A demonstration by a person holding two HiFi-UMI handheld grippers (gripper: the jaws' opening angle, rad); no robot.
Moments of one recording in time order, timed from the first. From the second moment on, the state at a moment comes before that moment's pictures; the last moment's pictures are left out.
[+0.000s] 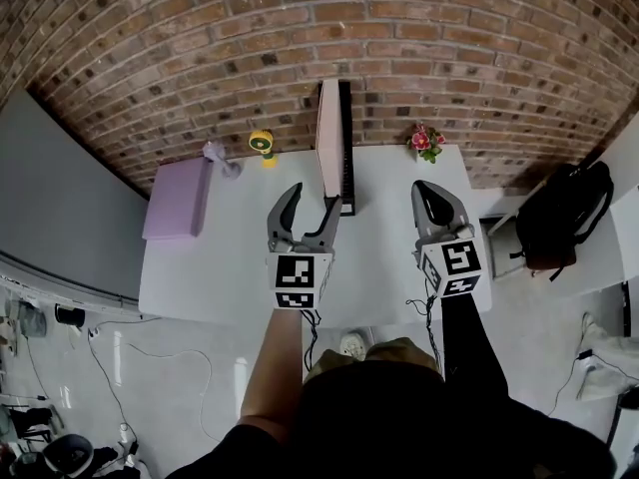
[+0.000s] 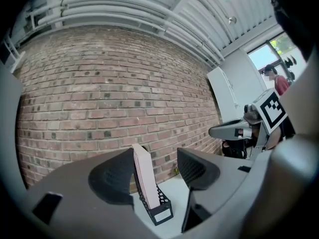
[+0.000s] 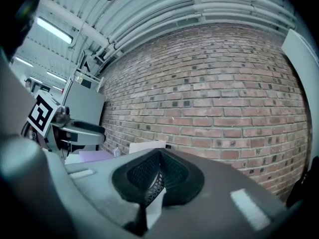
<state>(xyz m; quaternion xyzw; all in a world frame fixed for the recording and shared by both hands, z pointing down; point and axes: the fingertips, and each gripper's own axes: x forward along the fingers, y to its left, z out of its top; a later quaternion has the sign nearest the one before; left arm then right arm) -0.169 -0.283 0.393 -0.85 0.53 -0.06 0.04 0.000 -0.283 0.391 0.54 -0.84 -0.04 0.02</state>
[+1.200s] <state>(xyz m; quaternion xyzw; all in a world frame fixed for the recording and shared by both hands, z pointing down) -0.083 -0.189 0.367 -0.80 0.60 -0.06 0.05 0.086 -0.209 0.384 0.48 -0.88 -0.04 -0.02</state>
